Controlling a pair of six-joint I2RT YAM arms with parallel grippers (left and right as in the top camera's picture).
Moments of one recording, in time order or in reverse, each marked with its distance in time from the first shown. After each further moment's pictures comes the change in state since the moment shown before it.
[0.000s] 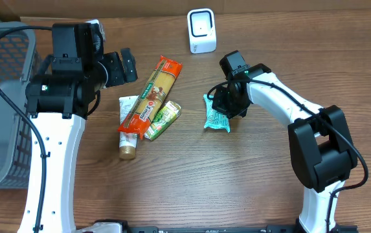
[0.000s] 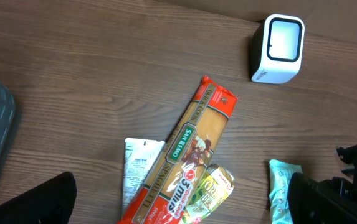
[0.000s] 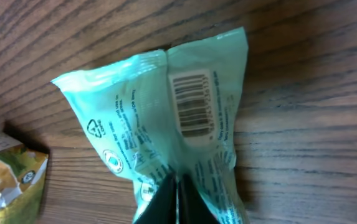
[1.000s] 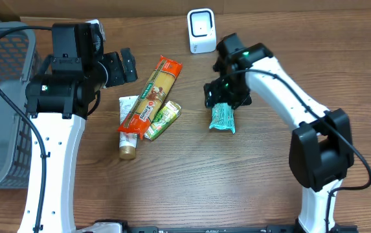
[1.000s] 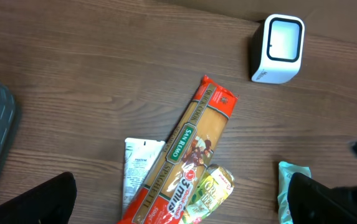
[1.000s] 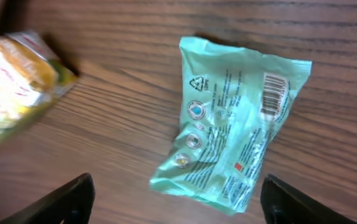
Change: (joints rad) left arm 0.000 0.000 0.000 0.000 0.000 0.000; right arm 0.027 0.014 0.261 -0.318 0.034 -0.452
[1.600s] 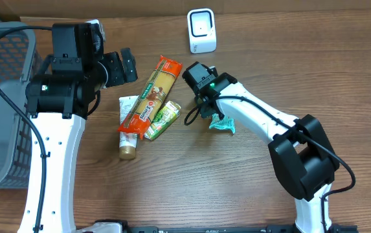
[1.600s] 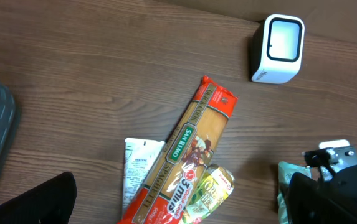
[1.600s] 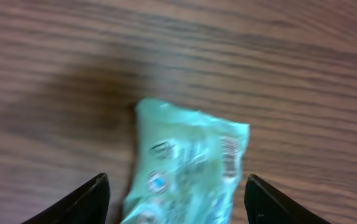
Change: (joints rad) left arm 0.000 0.000 0.000 0.000 0.000 0.000; right arm 0.190 0.001 -0.168 0.281 0.571 0.051
